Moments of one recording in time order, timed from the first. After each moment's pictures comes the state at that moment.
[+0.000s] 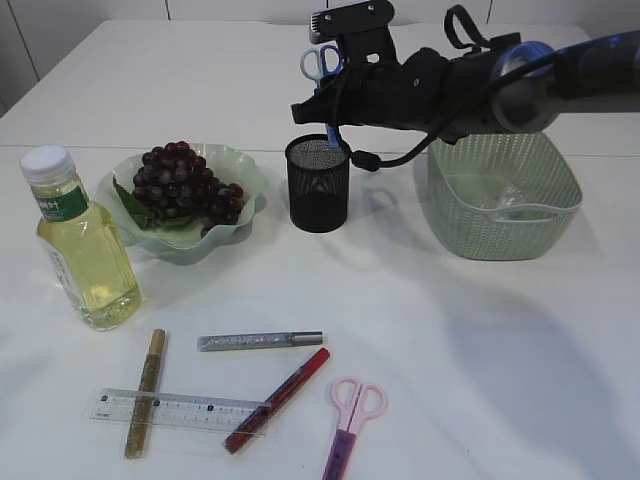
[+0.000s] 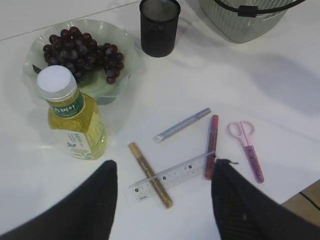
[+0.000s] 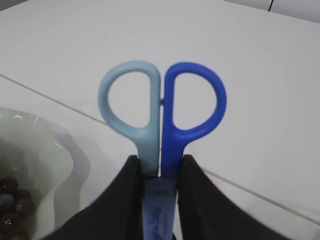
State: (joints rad) left arm -0.48 0.78 -0.96 -0.08 0.95 0.00; right arm 0.42 2.21 -1.68 0.57 -0.08 -0.65
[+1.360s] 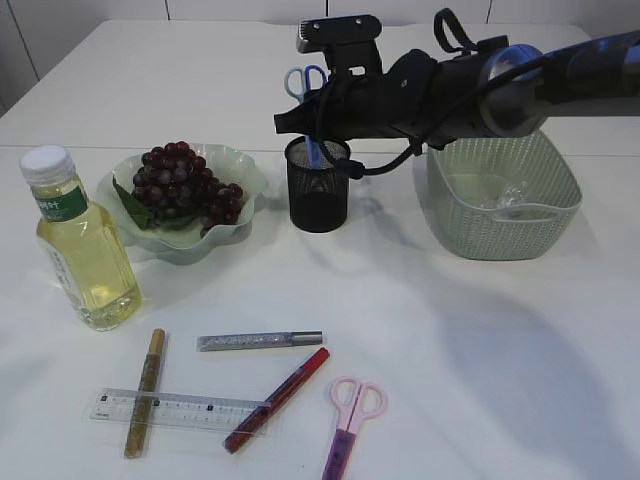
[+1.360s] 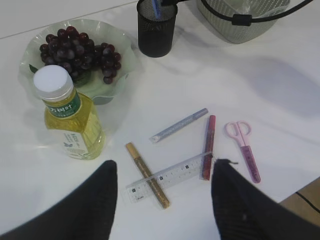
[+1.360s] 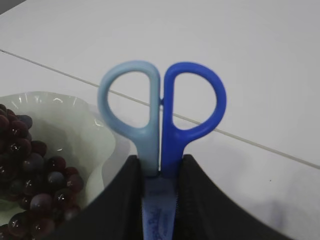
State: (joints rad) left arm -0.48 0.78 -0.96 -0.09 0.95 0.00; right arm 0.45 2.21 -1.69 0.64 0.01 -0.61
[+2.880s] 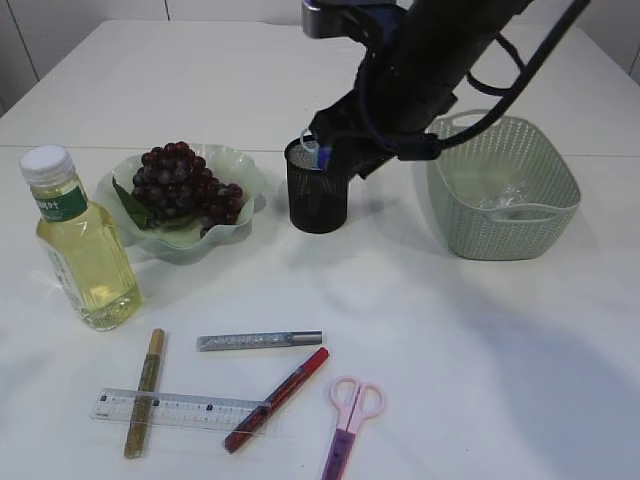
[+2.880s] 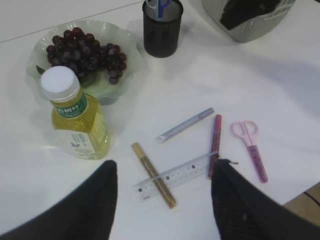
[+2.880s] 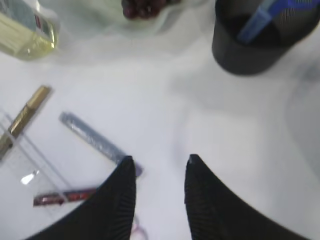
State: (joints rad) left arm -0.48 0.78 -0.96 -0.07 0.95 0.00; right arm 0.45 1.91 -1.69 0.29 0.98 -0.32
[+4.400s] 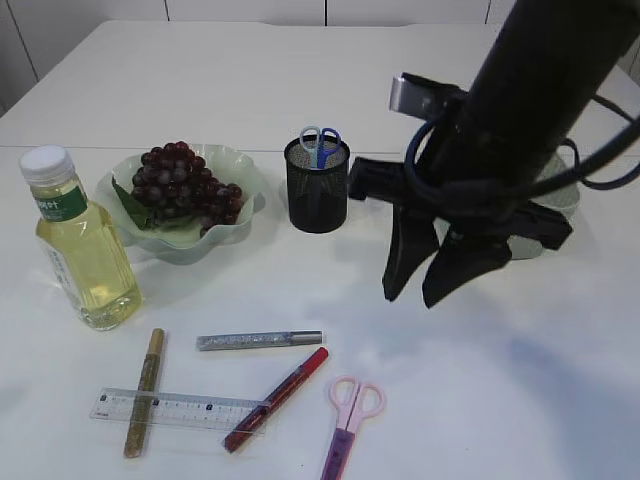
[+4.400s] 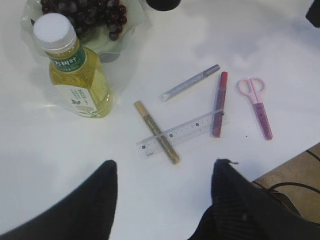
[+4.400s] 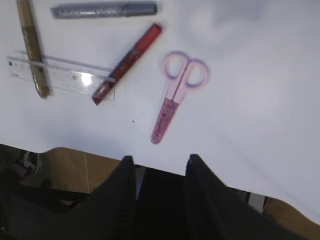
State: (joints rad) left arm -0.48 0.78 -0.96 -0.05 1.10 0.00; right arm 0.48 1.67 -1.36 0.35 1.22 0.35
